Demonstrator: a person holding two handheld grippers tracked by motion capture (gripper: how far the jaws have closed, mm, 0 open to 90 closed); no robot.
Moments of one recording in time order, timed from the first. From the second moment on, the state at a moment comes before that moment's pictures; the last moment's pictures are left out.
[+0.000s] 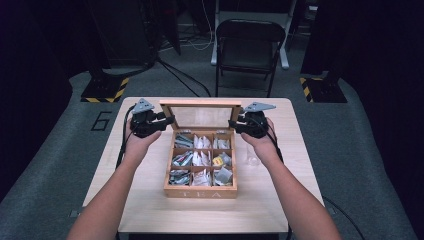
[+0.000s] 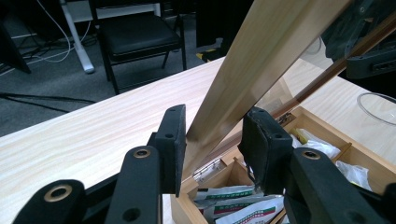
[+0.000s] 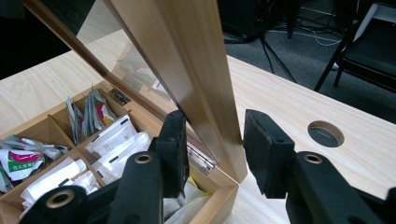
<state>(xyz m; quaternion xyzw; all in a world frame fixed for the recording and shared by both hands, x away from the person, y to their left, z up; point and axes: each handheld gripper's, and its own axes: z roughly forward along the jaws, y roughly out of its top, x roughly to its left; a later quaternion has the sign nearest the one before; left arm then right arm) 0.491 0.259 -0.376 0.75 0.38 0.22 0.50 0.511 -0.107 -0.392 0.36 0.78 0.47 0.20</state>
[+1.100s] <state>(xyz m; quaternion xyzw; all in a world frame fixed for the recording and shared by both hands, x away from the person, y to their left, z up) 0.503 0.259 -0.379 0.74 0.40 0.22 0.49 0.527 -0.107 -0.390 0.37 0.78 0.47 0.19</state>
